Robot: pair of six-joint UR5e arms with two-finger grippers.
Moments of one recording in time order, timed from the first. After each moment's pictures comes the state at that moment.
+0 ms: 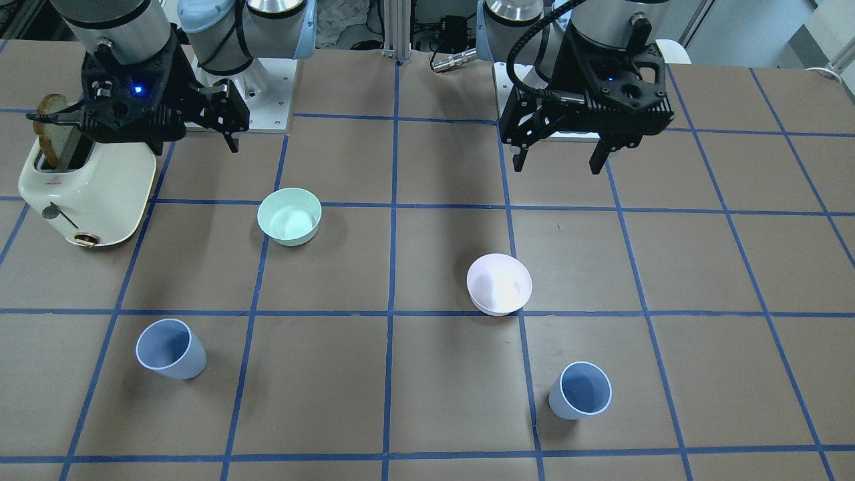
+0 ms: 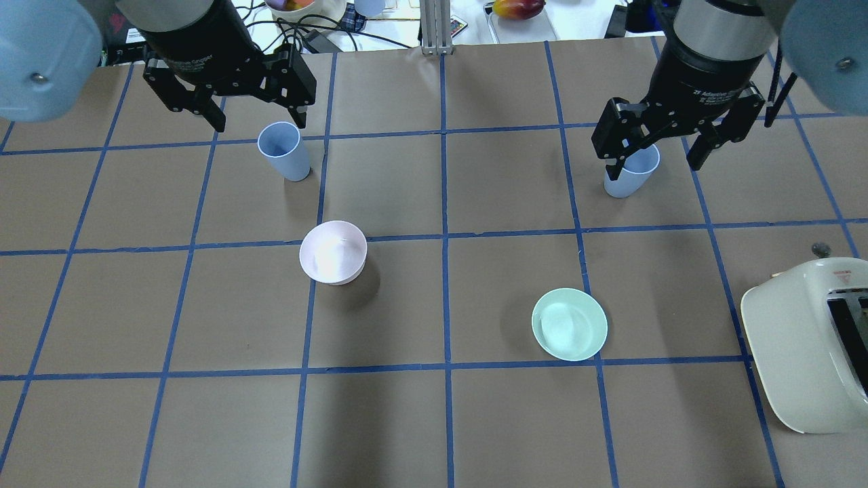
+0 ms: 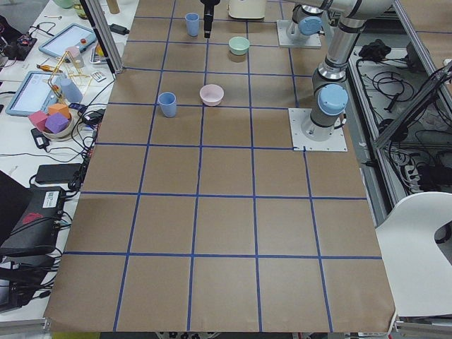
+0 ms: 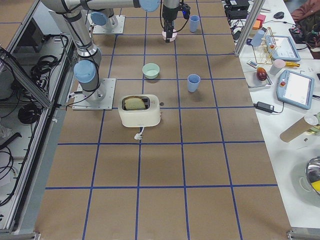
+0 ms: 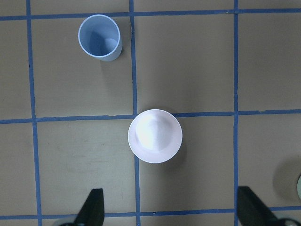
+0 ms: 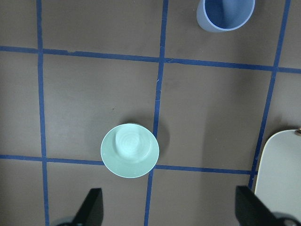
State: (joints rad) left arm -1.65 -1.62 -1.43 -1.57 1.57 -0.08; right arm 1.58 -1.58 1.53 -1.44 -1.59 -0.08
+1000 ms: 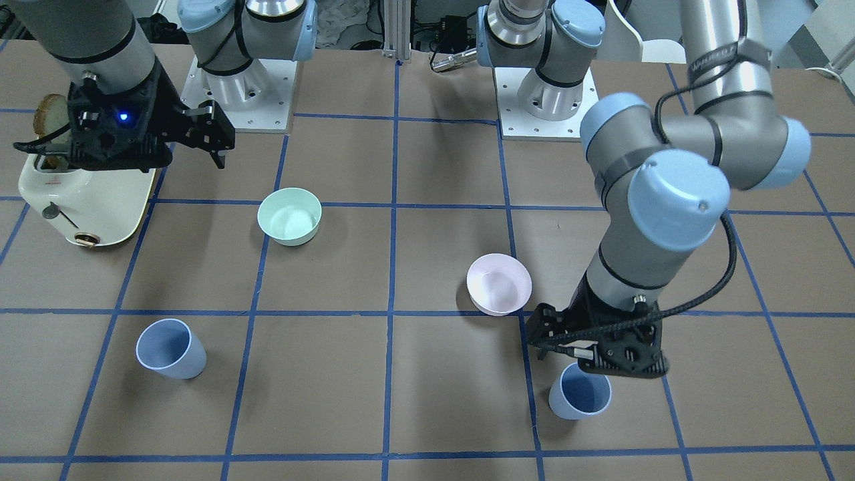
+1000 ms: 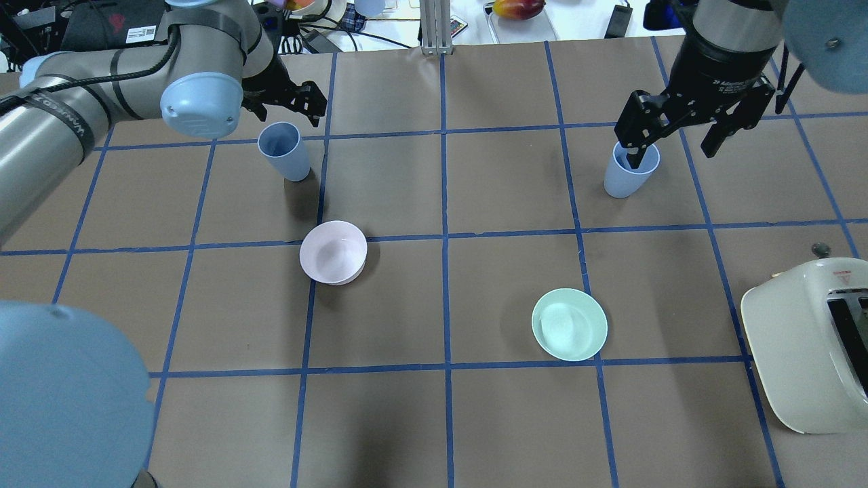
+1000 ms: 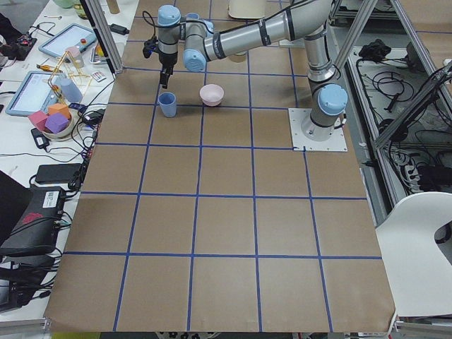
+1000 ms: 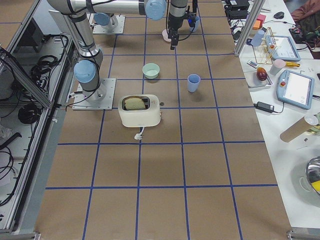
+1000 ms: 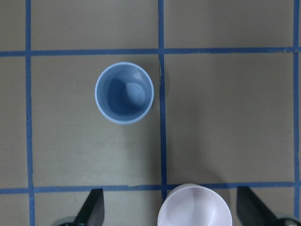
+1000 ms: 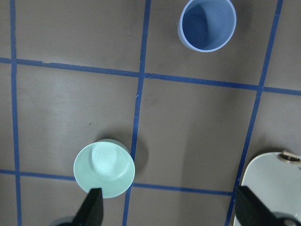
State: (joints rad) left arm -1.56 -2.06 -1.48 -0.99 1.59 0.23; right arm 1.47 -1.49 1.53 -1.53 -1.59 -0.22
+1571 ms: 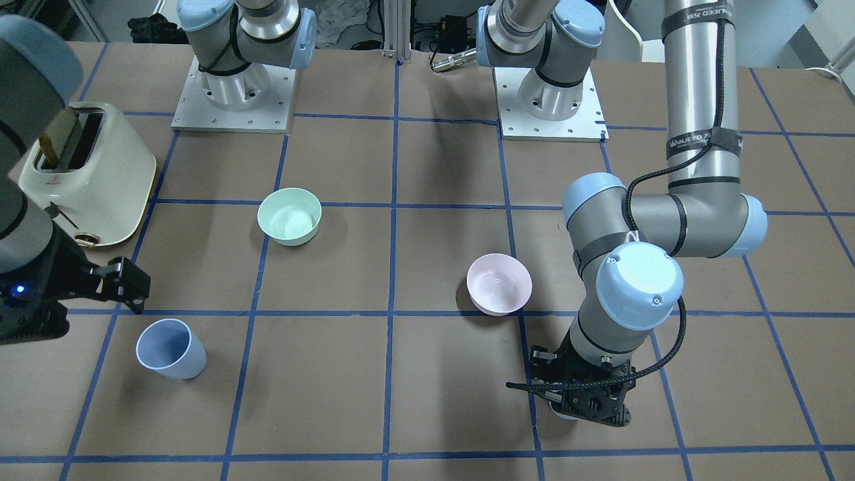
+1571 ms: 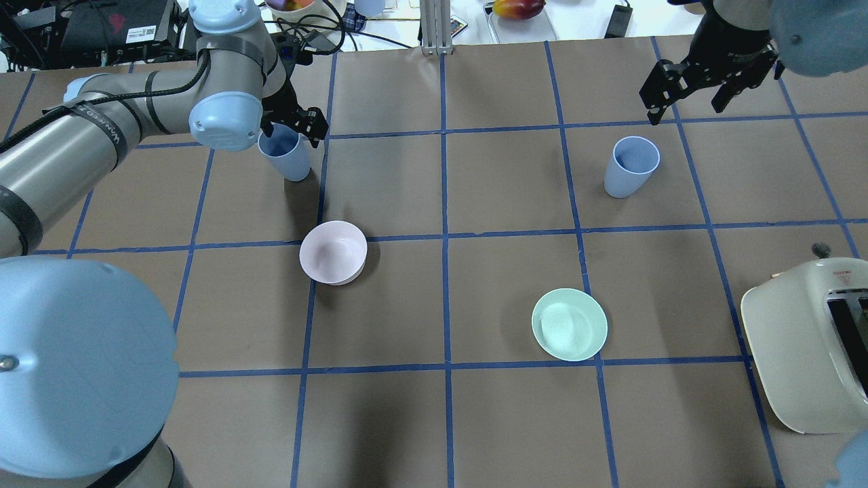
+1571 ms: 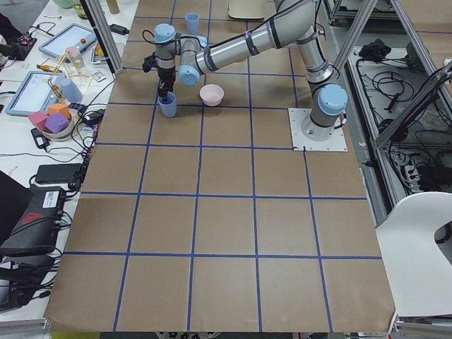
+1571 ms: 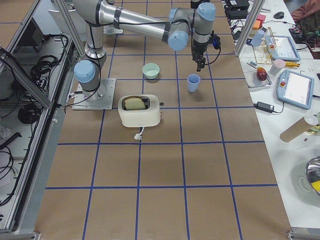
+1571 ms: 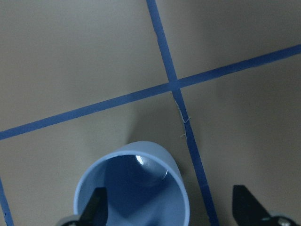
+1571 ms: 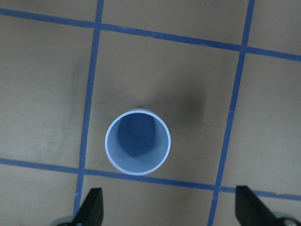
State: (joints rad) left arm -1.56 -2.14 -1.48 -0.97 1.63 0.29; right arm 1.39 -1.22 1.42 -1.82 -1.59 -0.33
